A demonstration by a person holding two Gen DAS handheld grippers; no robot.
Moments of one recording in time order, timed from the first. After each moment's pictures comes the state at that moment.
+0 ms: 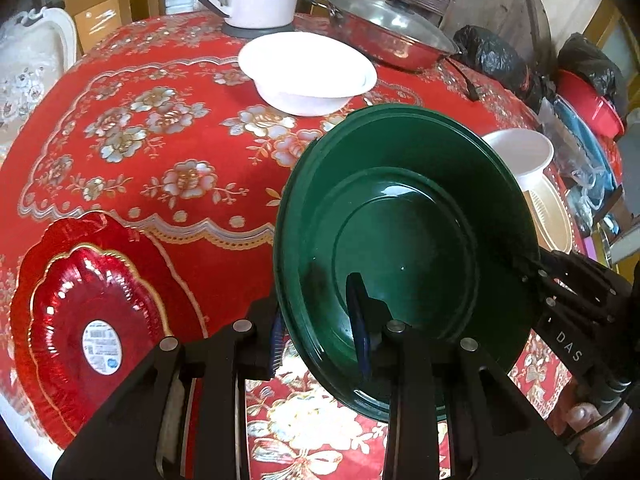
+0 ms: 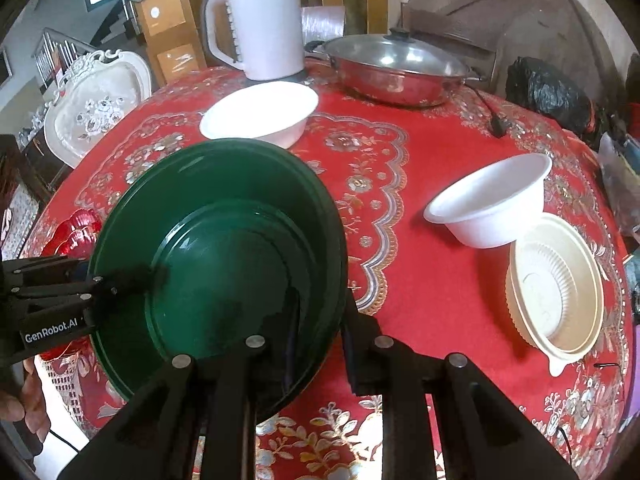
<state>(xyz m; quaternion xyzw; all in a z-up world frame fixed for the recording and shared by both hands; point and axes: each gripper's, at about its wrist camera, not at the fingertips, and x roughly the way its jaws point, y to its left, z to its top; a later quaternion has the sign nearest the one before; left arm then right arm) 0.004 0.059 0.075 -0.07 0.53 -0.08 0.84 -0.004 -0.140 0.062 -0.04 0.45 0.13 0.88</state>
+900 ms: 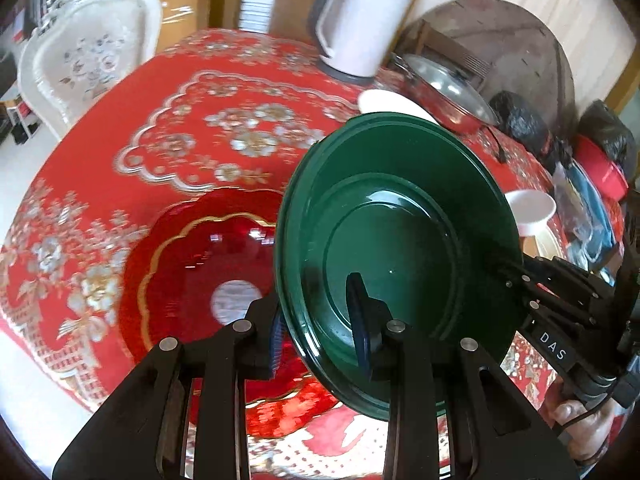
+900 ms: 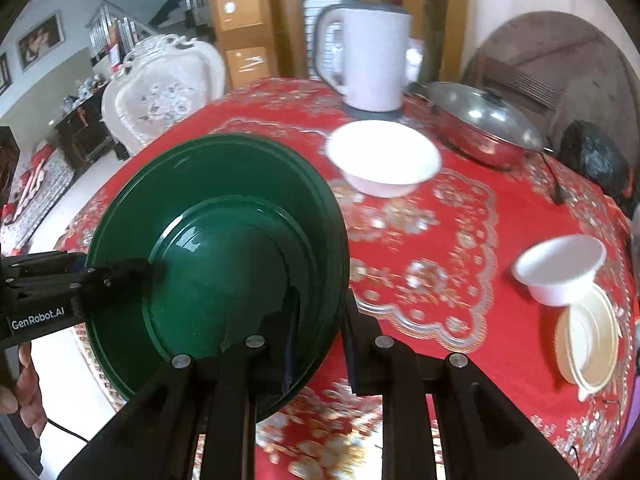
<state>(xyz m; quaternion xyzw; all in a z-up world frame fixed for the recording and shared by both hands) -0.066 0.178 0.117 -0.14 0.48 -0.01 0.86 -0.030 -0.036 0.094 -0.08 0.41 0.21 0.88</state>
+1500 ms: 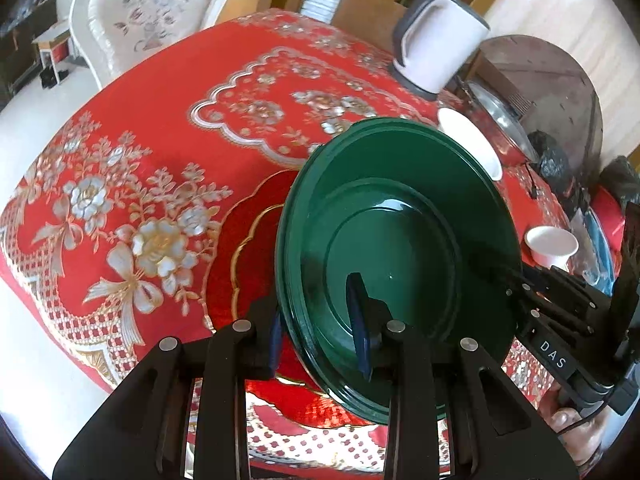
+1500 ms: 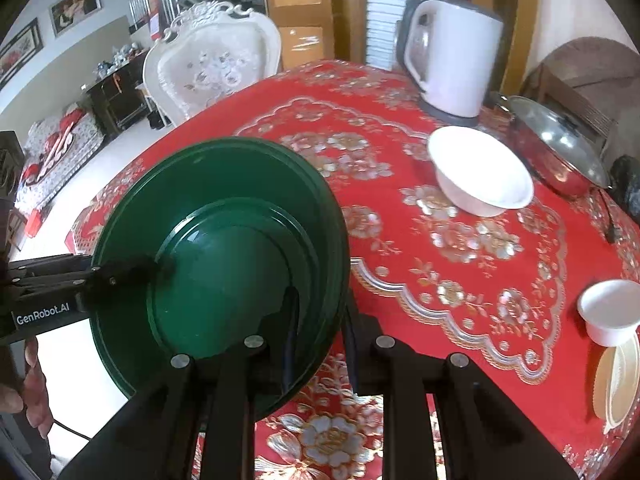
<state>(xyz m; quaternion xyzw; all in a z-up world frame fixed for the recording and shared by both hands) -0.095 0.255 0.085 -0.21 0.49 0.04 0.85 -0.030 0.046 0.076 -0.12 0.43 0.27 0.85</state>
